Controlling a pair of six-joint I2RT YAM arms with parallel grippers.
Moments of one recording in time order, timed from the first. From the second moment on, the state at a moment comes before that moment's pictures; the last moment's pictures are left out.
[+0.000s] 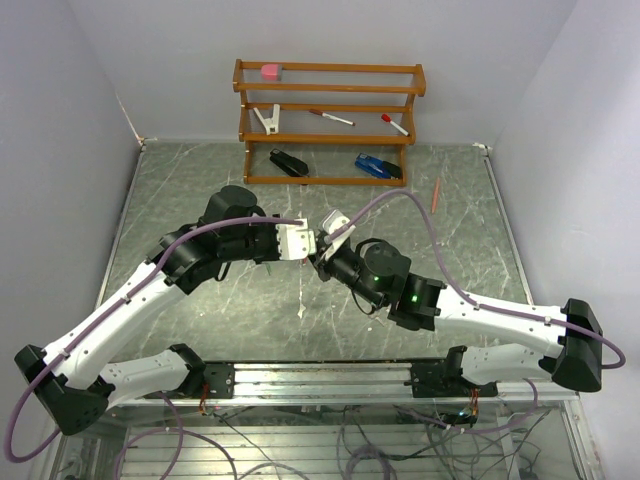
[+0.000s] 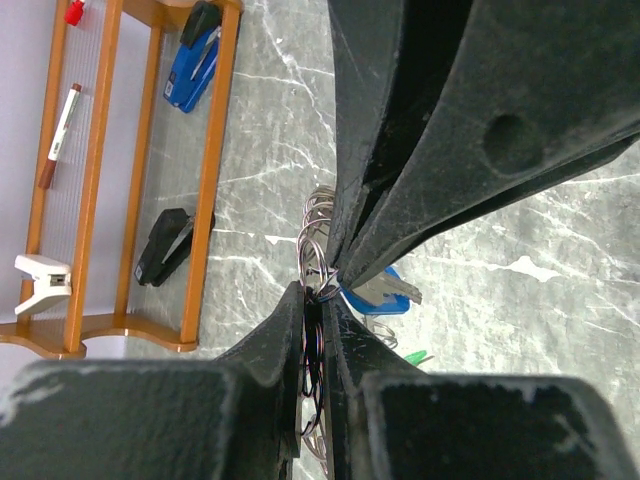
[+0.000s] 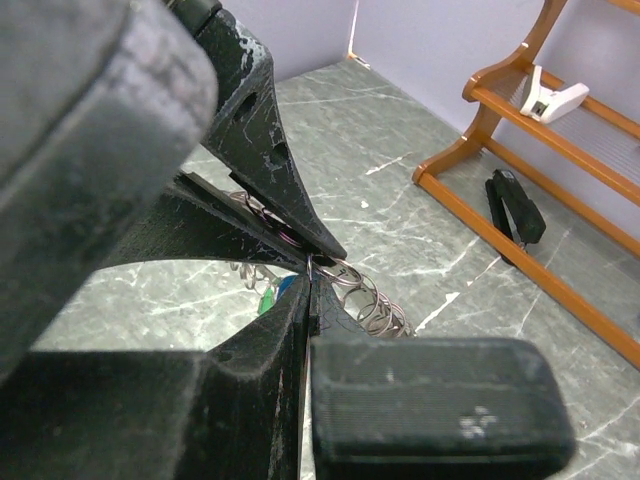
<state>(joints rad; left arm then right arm) -0.75 1.06 1.17 -0.64 0.26 0.81 1.19 1.18 0.88 0.30 0.31 -0.12</state>
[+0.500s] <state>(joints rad) -0.75 1.06 1.17 -0.65 0.28 0.80 1.19 1.17 0.86 0.32 0.34 -0.13</state>
